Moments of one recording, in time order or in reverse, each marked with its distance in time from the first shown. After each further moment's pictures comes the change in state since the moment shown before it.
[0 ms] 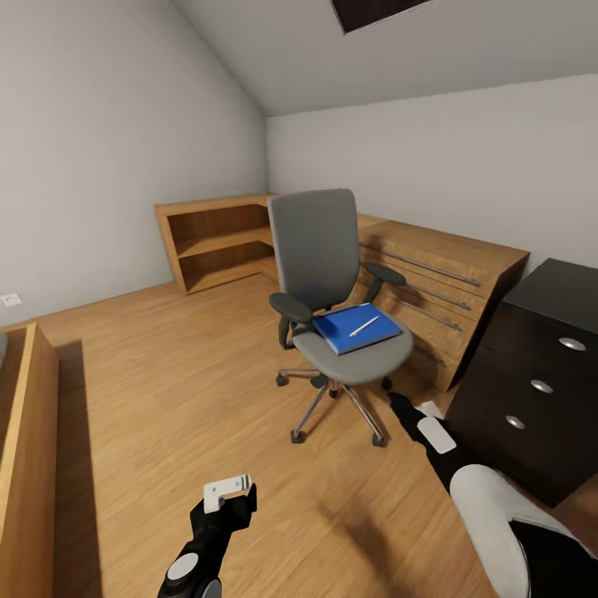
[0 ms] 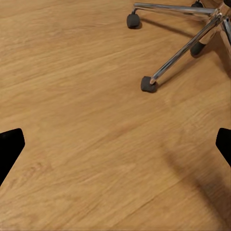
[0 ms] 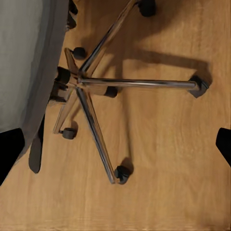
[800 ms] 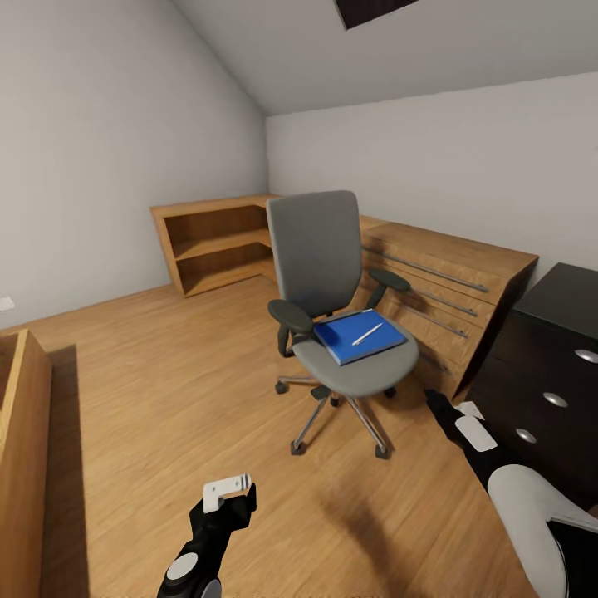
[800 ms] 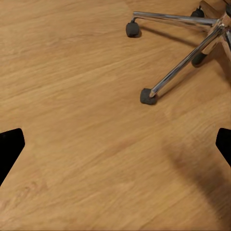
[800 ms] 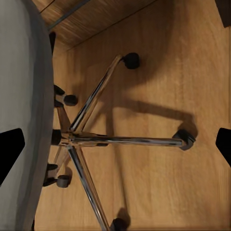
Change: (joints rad) left arm 0.000 0.001 0.001 -0.001 0.000 -0.001 0.000; right arm -0.002 -0.138 -0.001 -0.005 -0.078 0.003 -0.002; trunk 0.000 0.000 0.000
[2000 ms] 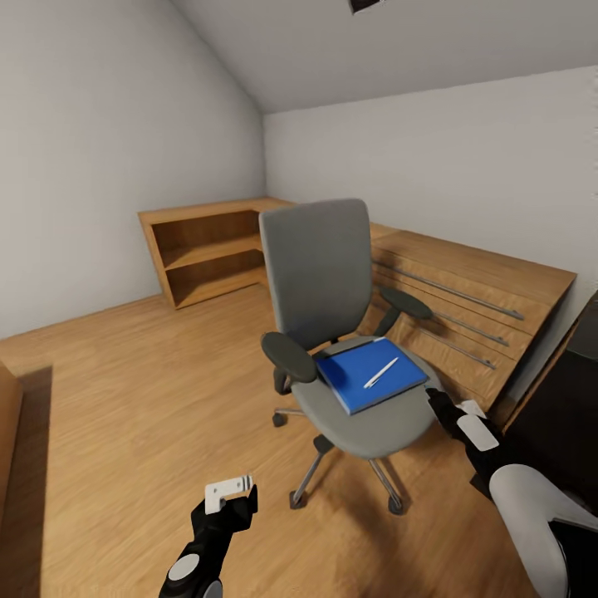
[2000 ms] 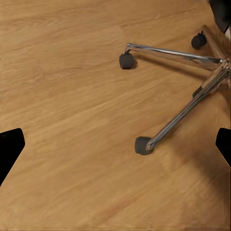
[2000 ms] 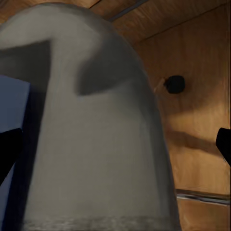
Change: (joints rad) left arm 0.000 -0.002 -0.006 0.006 -0.001 0.001 0.000; right arm 0.000 -0.006 0.000 -0.011 0.002 0.001 0.000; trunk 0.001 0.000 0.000
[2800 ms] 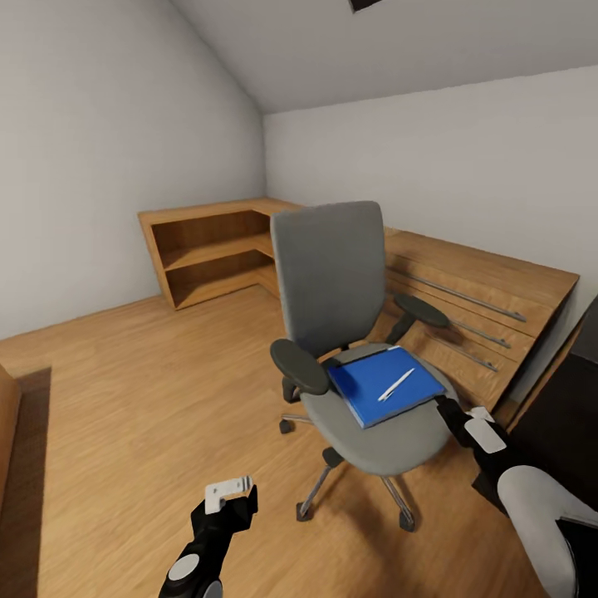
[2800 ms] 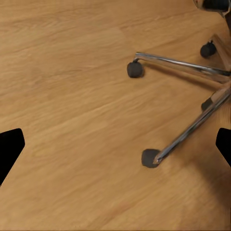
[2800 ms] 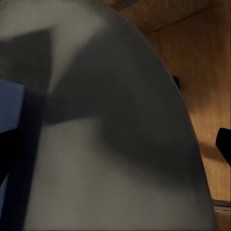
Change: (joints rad) left arm 0.000 0.000 0.000 0.000 0.002 0.000 0.000; right arm -0.004 -0.029 -0.004 0.038 0.007 -0.004 -0.039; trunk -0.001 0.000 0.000
